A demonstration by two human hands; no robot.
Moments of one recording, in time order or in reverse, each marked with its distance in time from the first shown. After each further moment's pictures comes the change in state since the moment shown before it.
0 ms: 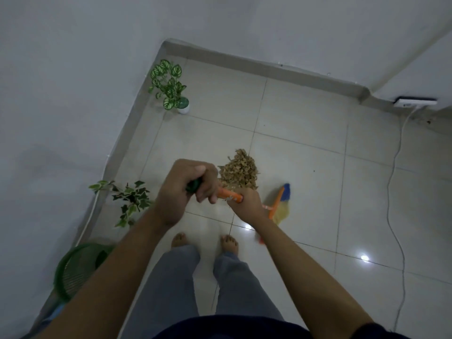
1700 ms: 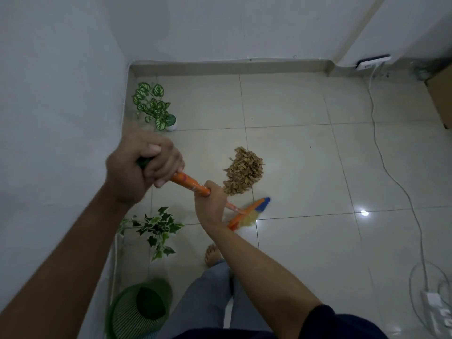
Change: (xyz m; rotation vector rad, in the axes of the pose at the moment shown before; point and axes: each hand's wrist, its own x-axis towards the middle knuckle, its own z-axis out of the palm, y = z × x) left_hand 0.015 0.068 -0.190 -0.087 -0.411 0.076; right_hand 0.052 -0.187 0.157 0.403 0.692 0.234
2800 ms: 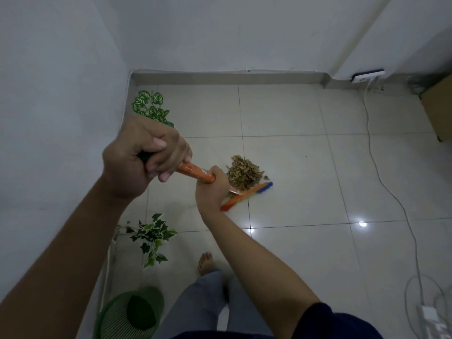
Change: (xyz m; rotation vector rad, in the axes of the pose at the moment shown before) left_hand 0.027 0.019 0.026 0.032 -0.057 0.072; right_hand 0.034 -0.033 -0.025 0.186 0.181 -0.014
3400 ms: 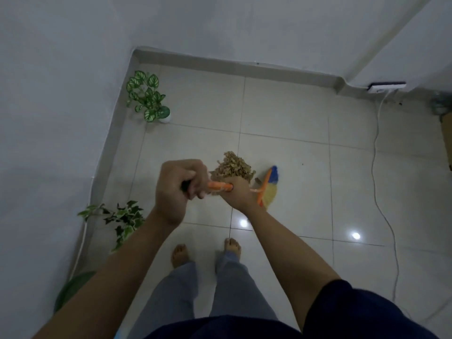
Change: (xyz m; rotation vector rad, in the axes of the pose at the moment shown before) left_hand 0.053 -0.108 0.101 0.024 0.509 -0.102; right_hand 0.141 0.096 -0.121 -0.478 -0.812 -0.137
